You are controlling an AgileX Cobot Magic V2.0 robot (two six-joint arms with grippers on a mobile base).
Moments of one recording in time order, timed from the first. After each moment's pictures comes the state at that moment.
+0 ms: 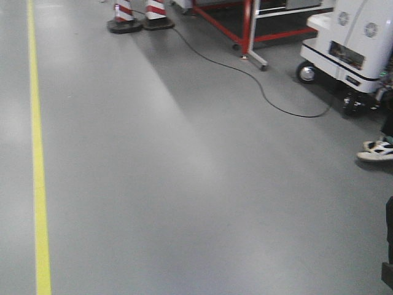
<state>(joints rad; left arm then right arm) 0.01 0.56 -0.42 -0.09 0.73 0.02 0.03 0.56 -0.42 0.03 0.51 -0.07</state>
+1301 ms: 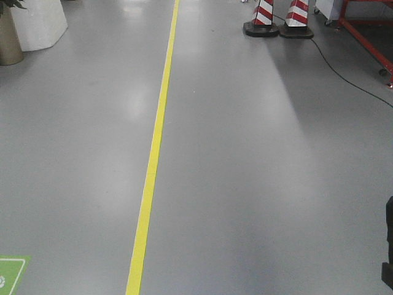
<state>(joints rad) 0.01 0.56 -0.42 -0.09 0.73 0.02 0.03 0.56 -0.42 0.03 0.51 -0.07</state>
